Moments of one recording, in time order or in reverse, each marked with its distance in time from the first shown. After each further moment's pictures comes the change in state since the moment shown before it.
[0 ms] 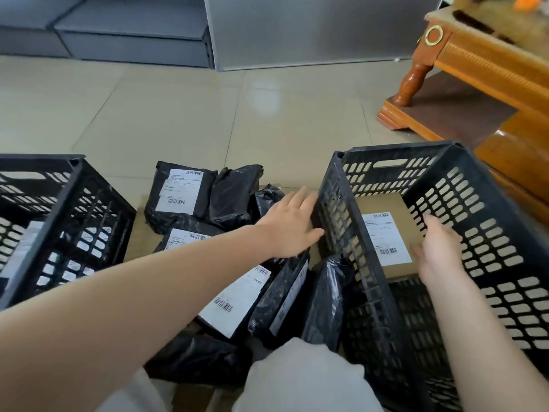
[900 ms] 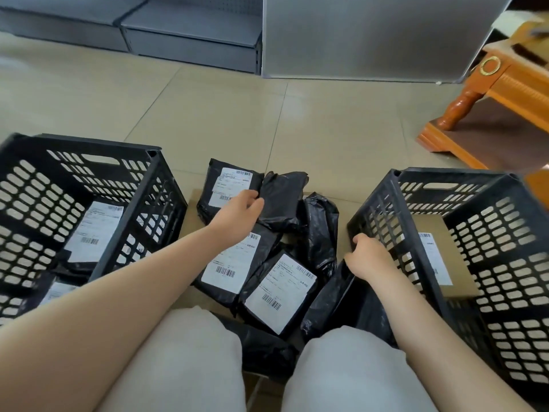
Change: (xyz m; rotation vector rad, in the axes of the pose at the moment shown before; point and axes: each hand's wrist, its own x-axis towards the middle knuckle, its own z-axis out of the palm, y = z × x) left_hand -0.107 -0.146 -0.039 -0.636 0.227 -0.523; right_hand -0.132 0.044 0.136 -1.476 -0.492 -0.401
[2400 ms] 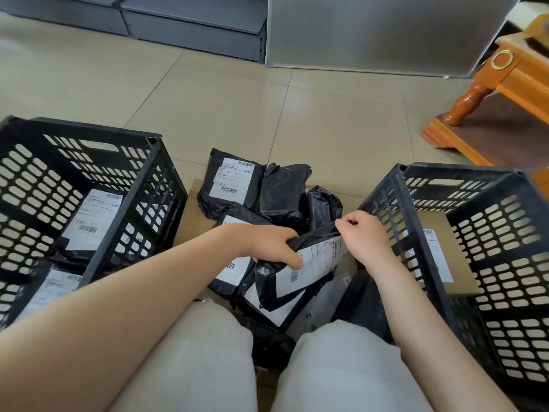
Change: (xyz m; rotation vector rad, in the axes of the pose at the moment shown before) left_hand -0.015 0.021 0.031 0.238 -0.683 0.073; right_hand -0.011 -0.027 -0.011 0.425 0.166 -0.161
